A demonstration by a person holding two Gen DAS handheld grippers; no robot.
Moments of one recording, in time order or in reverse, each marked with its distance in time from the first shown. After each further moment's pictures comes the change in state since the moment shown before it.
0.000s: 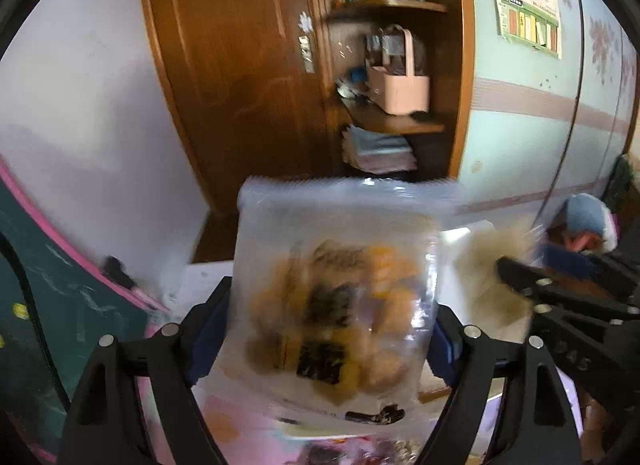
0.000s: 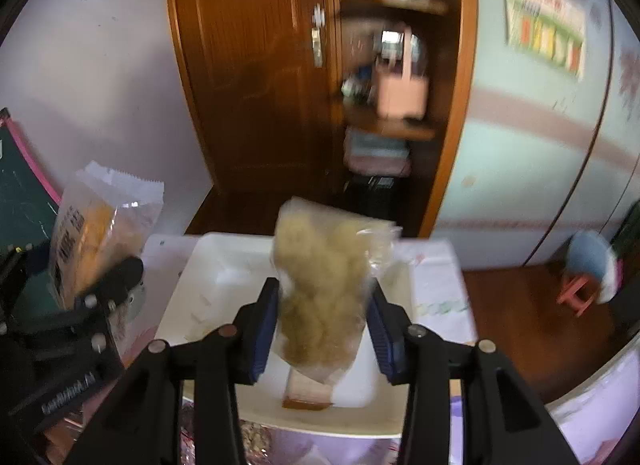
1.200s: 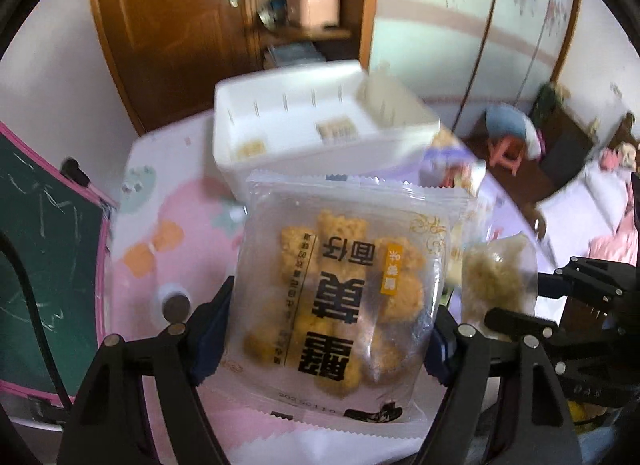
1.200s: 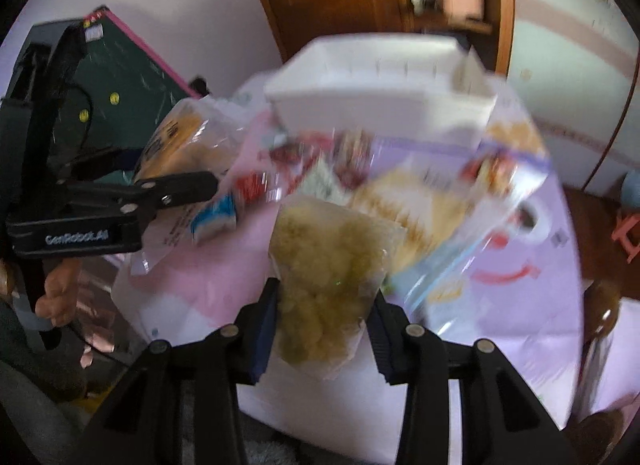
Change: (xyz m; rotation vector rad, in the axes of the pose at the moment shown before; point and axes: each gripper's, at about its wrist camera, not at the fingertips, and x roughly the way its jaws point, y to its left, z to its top) left arm -0.147 0.007 -0.219 0.117 0.194 -0.250; right arm -0.138 0.021 -0.259 -0.102 0.156 0.215
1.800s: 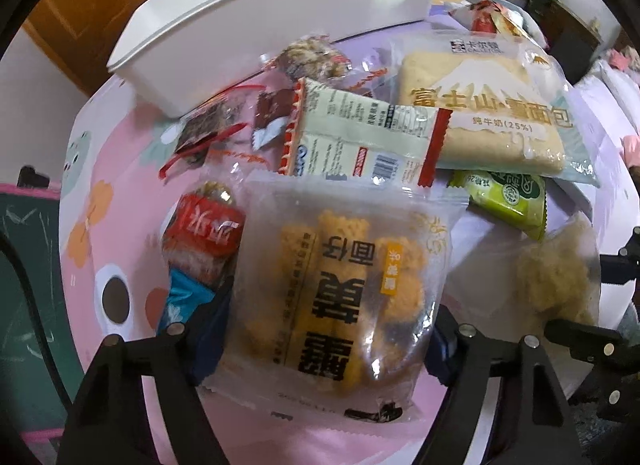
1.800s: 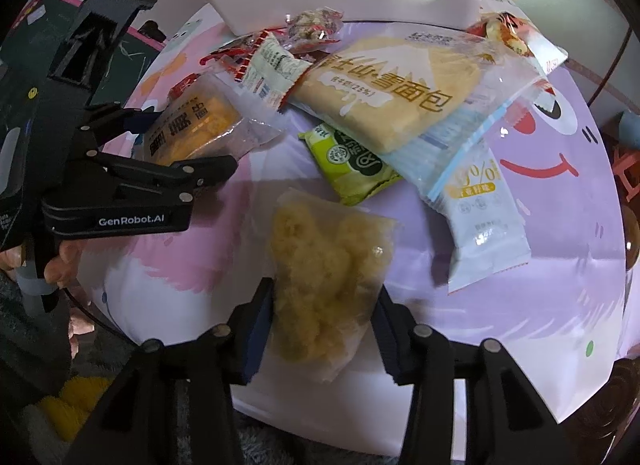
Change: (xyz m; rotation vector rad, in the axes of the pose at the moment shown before) left arm 0.151 -0.022 -0.057 0.202 0.318 0.054; right arm 0.090 -0.009 -0.060 0.103 0.303 -0.028
